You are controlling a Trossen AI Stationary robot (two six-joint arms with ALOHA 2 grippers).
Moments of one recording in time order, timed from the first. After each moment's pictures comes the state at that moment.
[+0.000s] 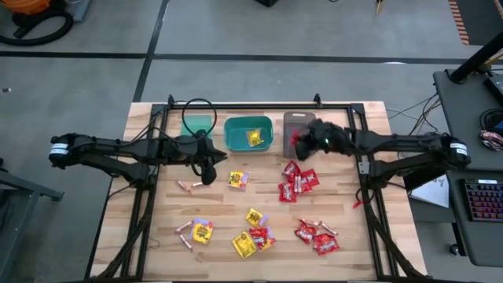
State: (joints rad) left arm 0.03 1.03 0.70 -0.18 -0.19 -0.20; right arm -0.28 1.12 0.70 -0.27 0.27 0.51
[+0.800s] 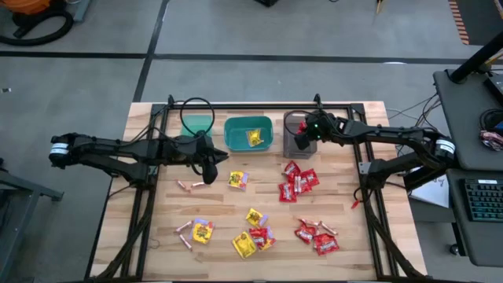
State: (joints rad) left arm 0.02 1.03 0.70 -0.14 -0.20 -0.30; right arm -0.50 1.29 0.70 -0.27 0.25 0.34
